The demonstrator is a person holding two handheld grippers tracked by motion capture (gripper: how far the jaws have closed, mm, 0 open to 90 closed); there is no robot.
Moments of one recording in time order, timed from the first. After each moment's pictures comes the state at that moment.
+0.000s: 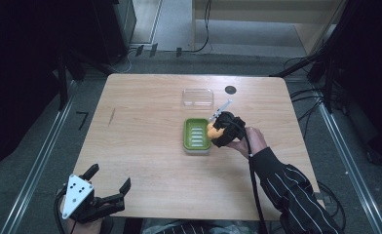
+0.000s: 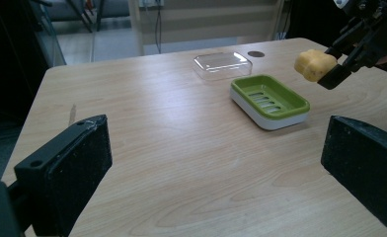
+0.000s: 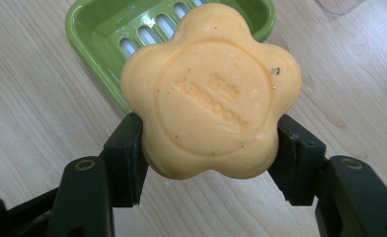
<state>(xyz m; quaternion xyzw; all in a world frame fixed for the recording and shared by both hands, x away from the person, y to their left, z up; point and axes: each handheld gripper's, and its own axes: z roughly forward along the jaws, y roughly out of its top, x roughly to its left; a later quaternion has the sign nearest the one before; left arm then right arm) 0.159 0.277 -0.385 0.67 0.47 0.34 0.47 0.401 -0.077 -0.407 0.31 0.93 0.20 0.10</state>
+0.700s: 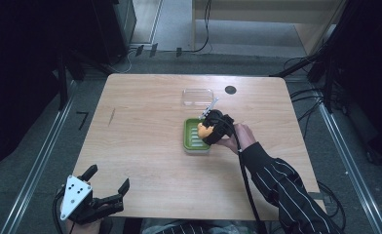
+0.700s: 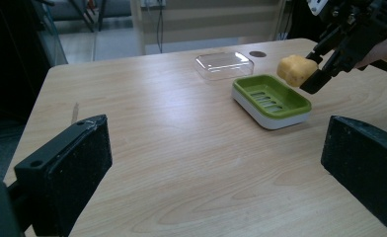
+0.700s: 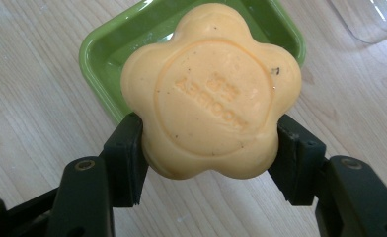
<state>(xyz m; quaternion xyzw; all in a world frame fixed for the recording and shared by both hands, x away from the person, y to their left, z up) 0.156 0.279 -0.385 0.67 0.47 0.34 0.47 0.415 -0.048 -0.413 0.29 0.94 0.19 0.09</state>
